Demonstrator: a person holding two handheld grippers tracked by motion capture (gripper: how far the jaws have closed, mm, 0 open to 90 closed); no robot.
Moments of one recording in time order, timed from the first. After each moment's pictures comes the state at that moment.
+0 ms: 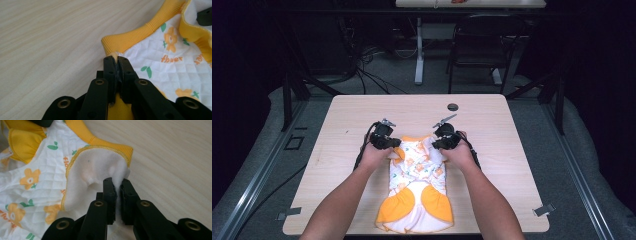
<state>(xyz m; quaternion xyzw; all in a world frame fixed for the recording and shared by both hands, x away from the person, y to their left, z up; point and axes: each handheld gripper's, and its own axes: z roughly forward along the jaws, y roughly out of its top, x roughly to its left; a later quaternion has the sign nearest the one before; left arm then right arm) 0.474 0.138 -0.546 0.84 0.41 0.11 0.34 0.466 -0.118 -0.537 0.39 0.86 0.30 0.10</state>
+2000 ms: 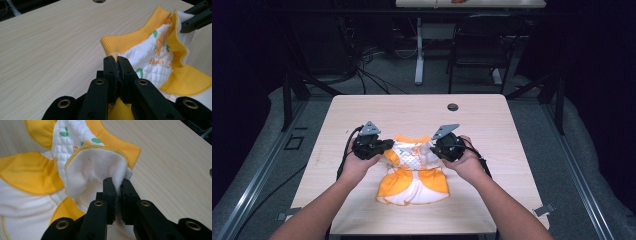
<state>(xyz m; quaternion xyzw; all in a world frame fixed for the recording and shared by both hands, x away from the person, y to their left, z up) 0.401 0.167 -0.496 0.82 0.34 0.14 0.43 0.393 -0.117 -0.485 0.27 0.89 0.33 0.18</state>
